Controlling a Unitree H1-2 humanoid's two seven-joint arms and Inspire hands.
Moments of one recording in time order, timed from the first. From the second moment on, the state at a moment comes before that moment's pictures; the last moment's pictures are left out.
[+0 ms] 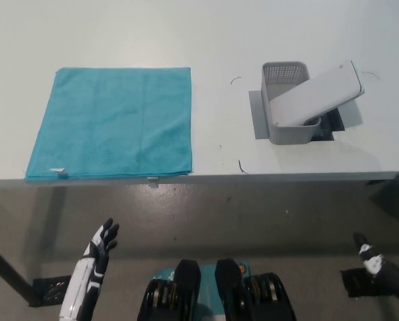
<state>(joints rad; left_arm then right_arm) 0.08 0.09 0.00 0.07 0.13 -0.38 -0.02 0.09 -0.18 -0.06 -0.29 -0.34 -0.37 -0.07</state>
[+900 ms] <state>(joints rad) 0.08 0.09 0.00 0.08 0.13 -0.39 -0.02 -0.42 -0.37 0.07 -0.19 -0.90 -0.07 0.23</state>
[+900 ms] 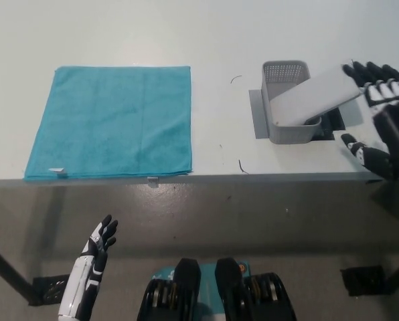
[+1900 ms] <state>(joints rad) 0.09 0.09 0.01 0.09 0.15 -0.42 -0.02 -0.70 -0.42 0.28 0.23 -1.19 0.18 0.36</state>
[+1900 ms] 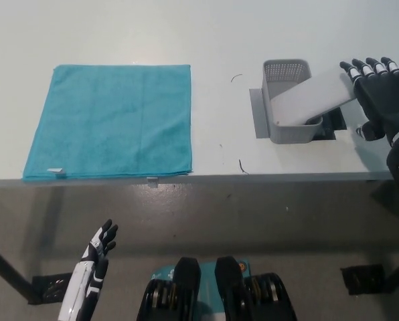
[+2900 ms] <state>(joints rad) 0.11 0.10 -0.01 0.11 0.17 -0.42 -0.02 -0.84 -0.36 0.38 0.57 -1.19 0.20 0.24</state>
